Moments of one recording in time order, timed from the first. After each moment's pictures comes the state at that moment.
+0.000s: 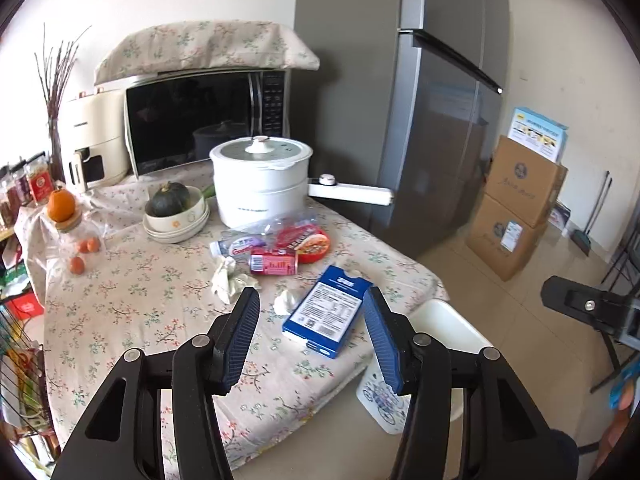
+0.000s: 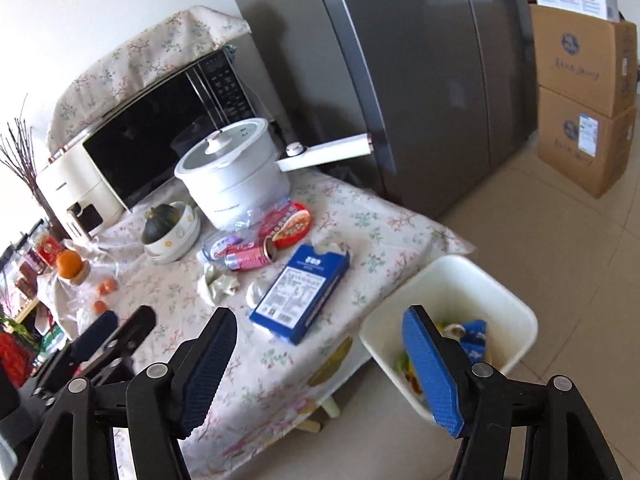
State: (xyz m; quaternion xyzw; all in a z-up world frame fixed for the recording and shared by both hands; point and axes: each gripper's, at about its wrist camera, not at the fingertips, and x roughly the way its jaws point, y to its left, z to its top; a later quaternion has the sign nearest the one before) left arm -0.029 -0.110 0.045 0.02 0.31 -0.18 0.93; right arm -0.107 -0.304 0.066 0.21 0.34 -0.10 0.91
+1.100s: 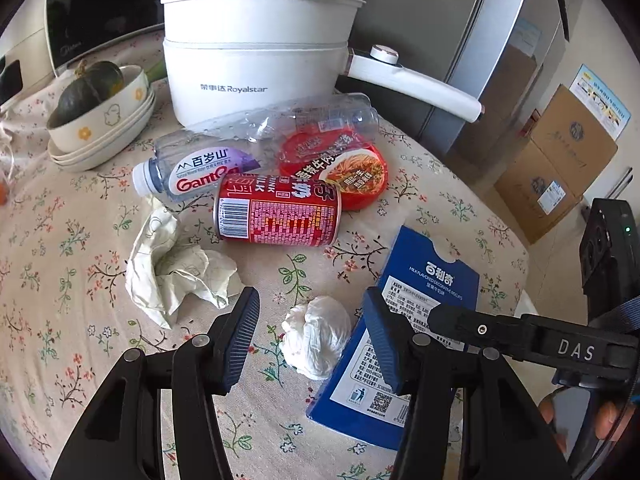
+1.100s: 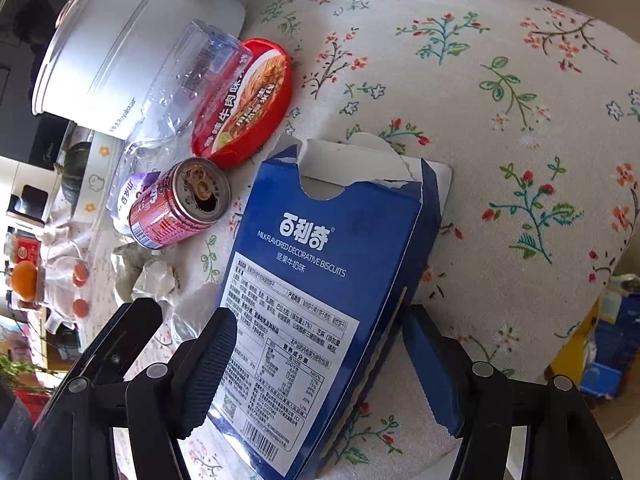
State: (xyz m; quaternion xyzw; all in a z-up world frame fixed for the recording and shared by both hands) left arm 0.192 -0.163 -0.123 0.02 0.48 -0.20 0.85; right arm 0.141 -0.344 -0.159 0.37 0.53 0.01 0.77
